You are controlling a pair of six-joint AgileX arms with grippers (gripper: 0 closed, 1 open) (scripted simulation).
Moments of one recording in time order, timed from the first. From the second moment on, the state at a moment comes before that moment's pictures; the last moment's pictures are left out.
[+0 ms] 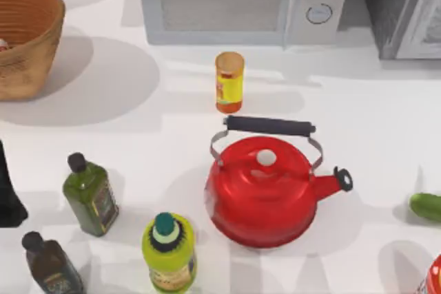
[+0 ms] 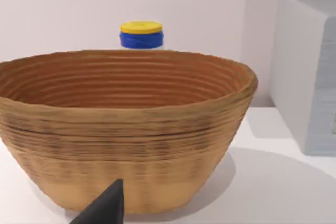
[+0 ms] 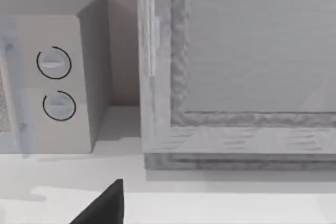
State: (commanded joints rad) left arm 0.00 0.00 0.00 0.00 0.00 0.00; right arm 0.00 0.00 0.00 0.00 0.00 0.00
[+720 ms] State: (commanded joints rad) left arm 0.06 0.45 0.48 -0.25 0.03 0.02; right arm 0.00 0.00 0.00 0.00 0.00 0.00
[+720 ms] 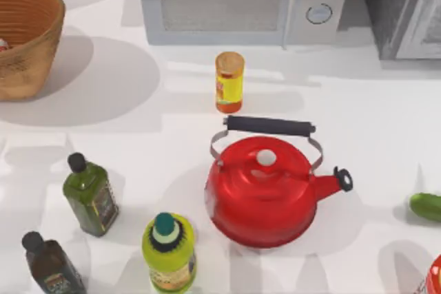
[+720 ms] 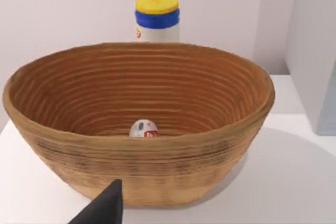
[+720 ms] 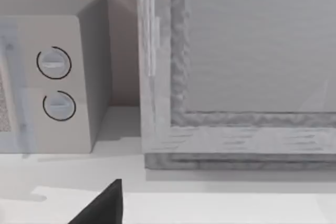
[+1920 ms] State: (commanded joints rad) left arm 0.17 2.39 2.45 -1.39 0.11 0.17; right arm 0.00 0.00 0.00 0.00 0.00 0.00
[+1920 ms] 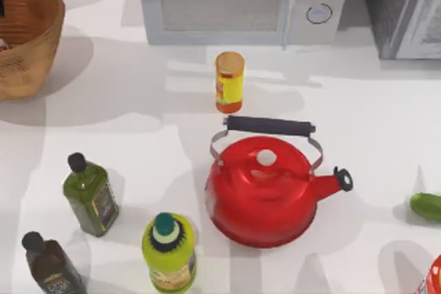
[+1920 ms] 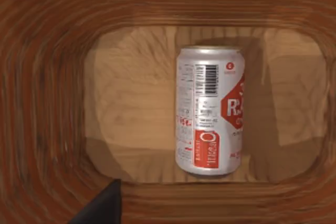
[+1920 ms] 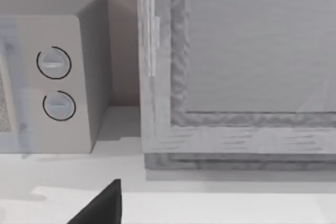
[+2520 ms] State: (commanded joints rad) left arm 0.18 2.71 2.80 -1.57 0.11 0.20; right arm 0.00 0.00 0.00 0.00 0.00 0.00
